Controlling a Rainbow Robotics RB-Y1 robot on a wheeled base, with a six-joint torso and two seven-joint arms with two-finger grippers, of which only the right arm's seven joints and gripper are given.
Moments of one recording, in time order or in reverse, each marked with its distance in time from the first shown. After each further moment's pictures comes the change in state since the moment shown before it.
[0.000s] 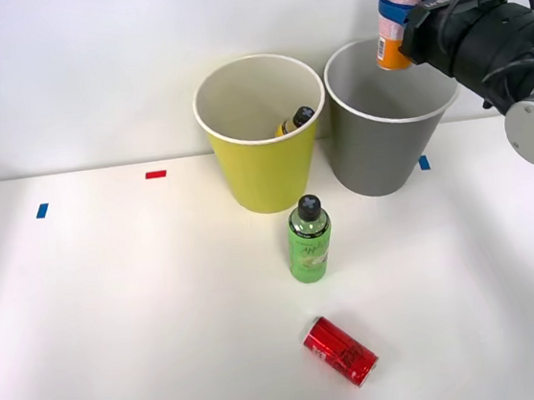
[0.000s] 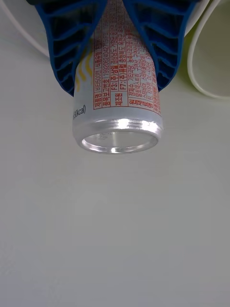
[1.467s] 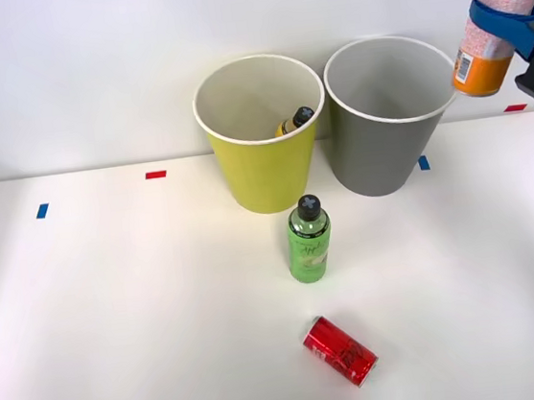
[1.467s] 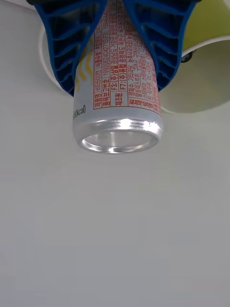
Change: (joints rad) arm 0.499 -0.161 -0.350 -0.538 -0.302 0.023 0.030
